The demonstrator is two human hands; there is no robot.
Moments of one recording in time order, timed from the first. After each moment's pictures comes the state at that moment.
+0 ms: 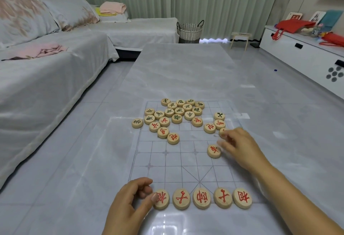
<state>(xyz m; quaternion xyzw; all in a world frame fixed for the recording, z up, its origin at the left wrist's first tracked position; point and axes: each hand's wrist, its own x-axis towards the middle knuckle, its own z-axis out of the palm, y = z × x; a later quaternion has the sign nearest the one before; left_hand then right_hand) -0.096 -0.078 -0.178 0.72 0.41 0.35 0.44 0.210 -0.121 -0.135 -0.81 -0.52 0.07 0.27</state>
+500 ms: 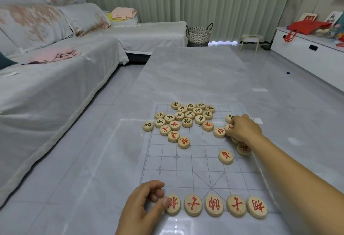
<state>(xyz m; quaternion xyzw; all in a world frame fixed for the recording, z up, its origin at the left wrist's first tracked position) -0.097 -0.078 -0.170 0.72 0.42 0.30 0.47 0.238 -0.043 -0.119 -0.91 -0.41 0.08 0.07</state>
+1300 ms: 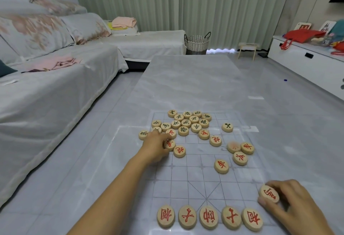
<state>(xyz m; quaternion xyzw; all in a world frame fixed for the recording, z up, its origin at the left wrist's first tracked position) 0.009 0.065 -0.137 0.87 0.44 0.08 0.21 0.213 -0.219 -0.153 -0.87 -0.42 0.10 0.24</state>
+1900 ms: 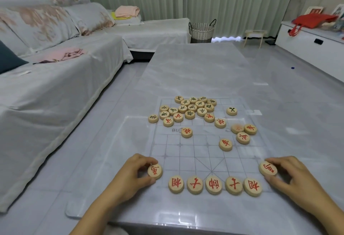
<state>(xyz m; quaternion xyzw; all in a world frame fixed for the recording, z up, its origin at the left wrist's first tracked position) -0.122 -0.030 -0.142 0.84 0.40 0.12 0.35 0.219 -0.234 -0.154 -0.83 -0.46 0.14 0.28</state>
